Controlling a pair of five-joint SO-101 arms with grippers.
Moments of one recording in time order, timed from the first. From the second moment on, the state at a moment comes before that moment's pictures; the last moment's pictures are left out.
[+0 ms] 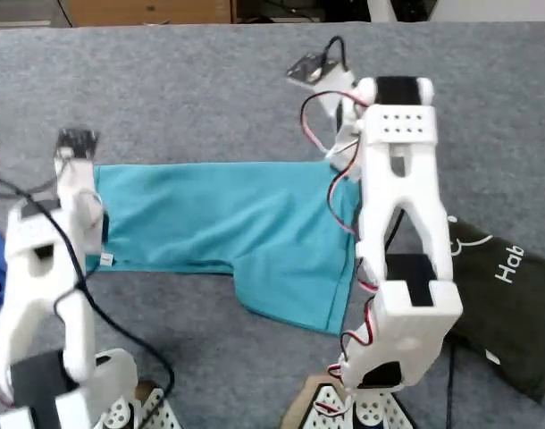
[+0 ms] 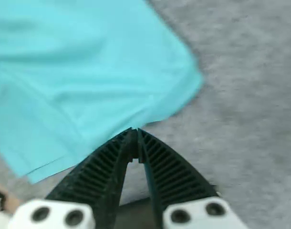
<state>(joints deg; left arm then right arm) -21.2 -19.8 50.5 47.2 -29.8 -5.8 15.7 -15.6 91.7 38.5</state>
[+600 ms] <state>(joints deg) -24.0 -18.5 56.9 44.8 -27.6 -4.2 18.2 11.4 67.2 33.8</state>
